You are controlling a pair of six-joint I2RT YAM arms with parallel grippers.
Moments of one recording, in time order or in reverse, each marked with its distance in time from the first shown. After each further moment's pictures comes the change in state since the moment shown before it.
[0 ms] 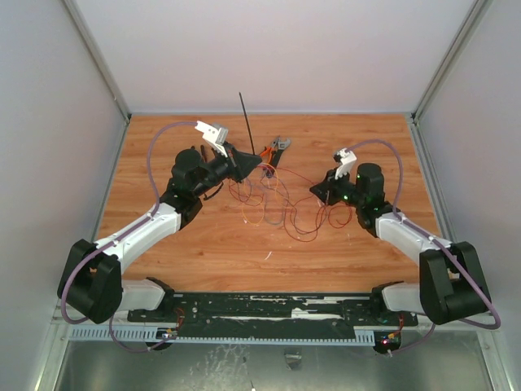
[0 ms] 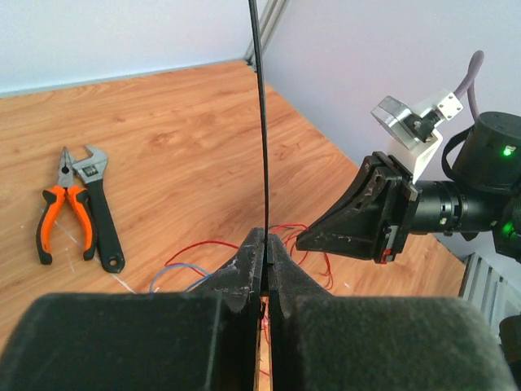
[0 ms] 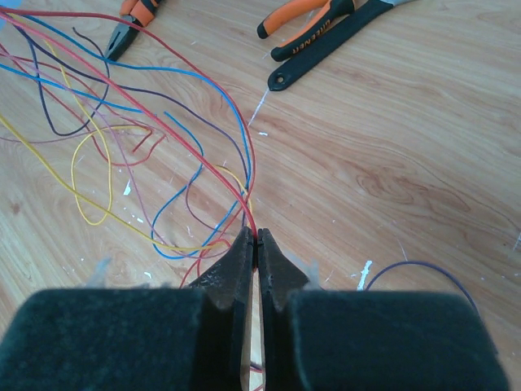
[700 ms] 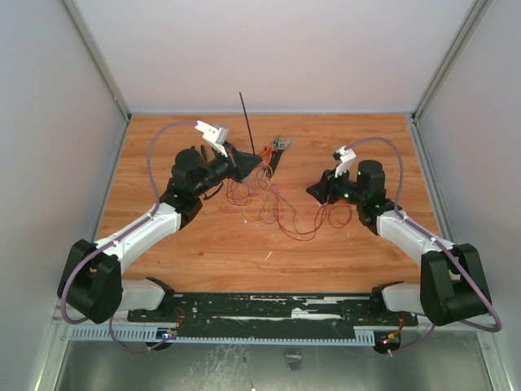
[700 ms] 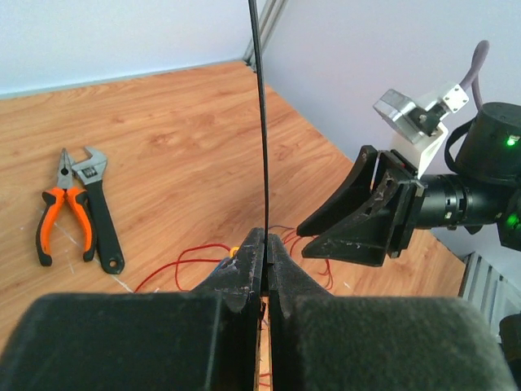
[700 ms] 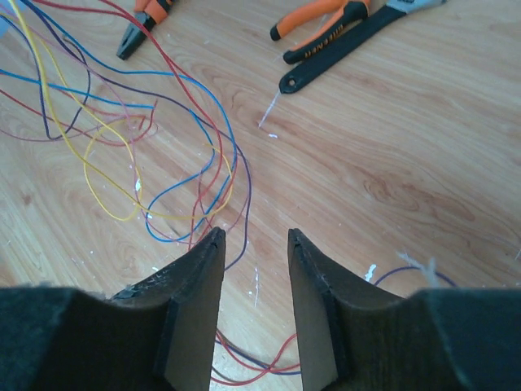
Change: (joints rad) left arm 0.000 0.000 0.001 0.000 0.003 0.003; right arm -0.010 -0.008 0.025 -0.057 -0.032 -0.024
